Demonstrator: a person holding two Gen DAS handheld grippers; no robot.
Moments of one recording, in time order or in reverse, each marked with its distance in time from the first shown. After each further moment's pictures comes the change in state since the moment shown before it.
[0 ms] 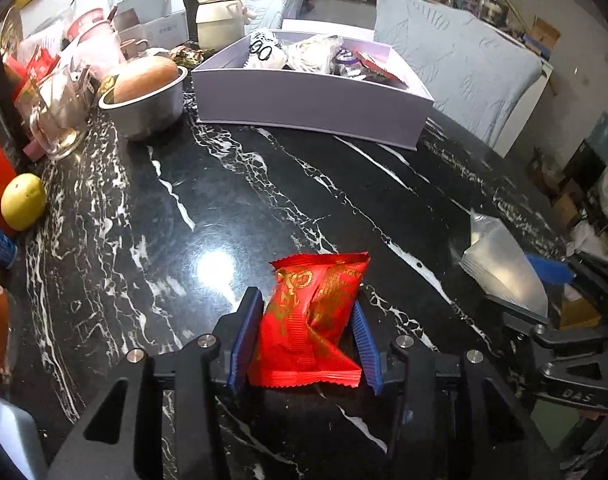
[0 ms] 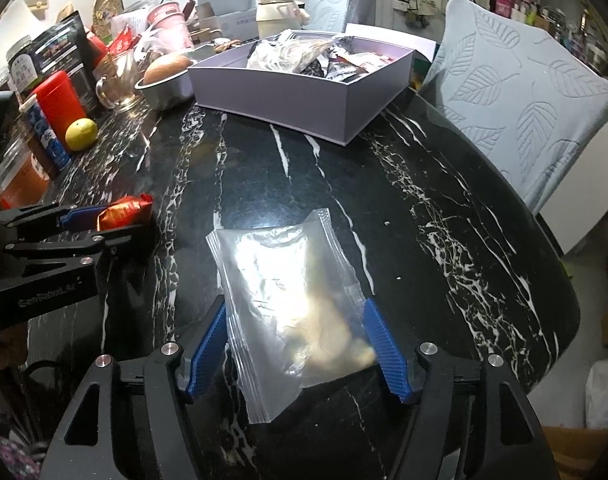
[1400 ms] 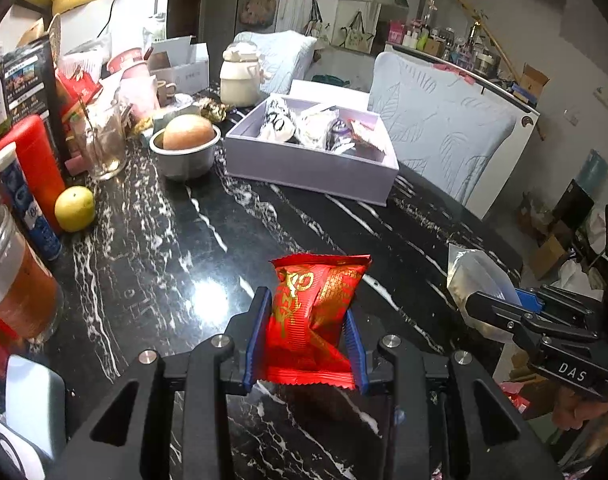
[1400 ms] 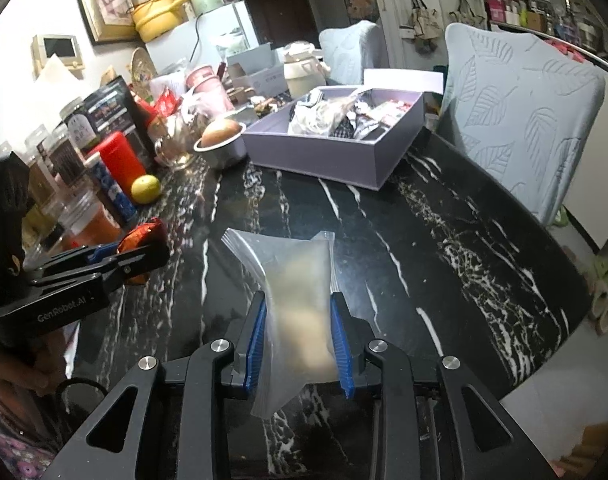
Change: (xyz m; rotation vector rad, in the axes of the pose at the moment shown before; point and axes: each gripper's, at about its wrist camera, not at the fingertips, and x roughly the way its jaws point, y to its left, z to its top) left arm -0.088 -0.003 -0.013 -0.052 -0.189 -0.021; right arm -0.065 0.010 -0.011 0.083 -0.177 0.180
